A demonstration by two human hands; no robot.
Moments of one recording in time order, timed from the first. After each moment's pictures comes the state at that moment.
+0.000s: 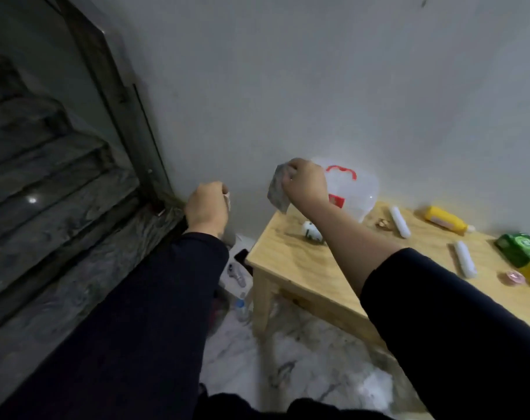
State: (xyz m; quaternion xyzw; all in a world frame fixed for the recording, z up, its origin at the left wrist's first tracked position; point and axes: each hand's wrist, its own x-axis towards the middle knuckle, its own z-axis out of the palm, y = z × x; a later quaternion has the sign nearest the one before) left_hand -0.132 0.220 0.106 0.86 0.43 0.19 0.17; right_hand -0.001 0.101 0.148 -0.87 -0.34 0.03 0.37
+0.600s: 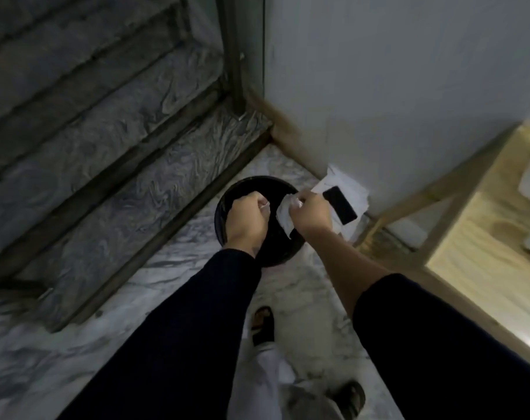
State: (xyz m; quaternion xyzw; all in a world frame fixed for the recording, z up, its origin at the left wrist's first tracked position) left_hand -0.274 0.420 -0.099 0.74 0.56 0.06 0.37; right_hand -0.161 0.362 -0.090 -0.87 -0.27 0.34 0.25
